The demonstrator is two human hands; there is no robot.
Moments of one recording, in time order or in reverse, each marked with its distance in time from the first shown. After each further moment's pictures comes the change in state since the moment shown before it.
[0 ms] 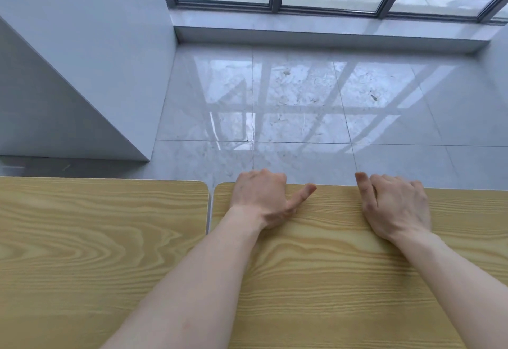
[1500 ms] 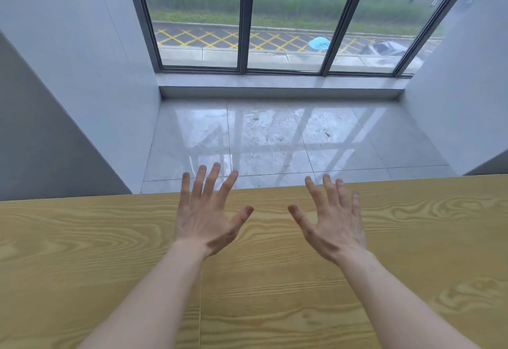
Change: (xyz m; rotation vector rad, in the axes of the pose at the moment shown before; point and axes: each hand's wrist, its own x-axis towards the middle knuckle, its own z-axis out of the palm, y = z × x) left_hand -0.154 0.006 -0.071 0.162 0.336 -0.006; right_hand -0.147 -0.029 -0.110 0.160 -0.061 -0.008
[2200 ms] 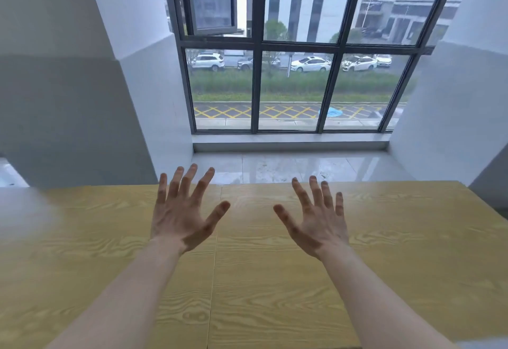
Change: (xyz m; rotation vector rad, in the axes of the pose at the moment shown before) left_hand -0.335 0.096 -0.225 0.104 0.269 -0.060; right_hand -0.346 0.020 -0.149 0.064 0.202 -0.152
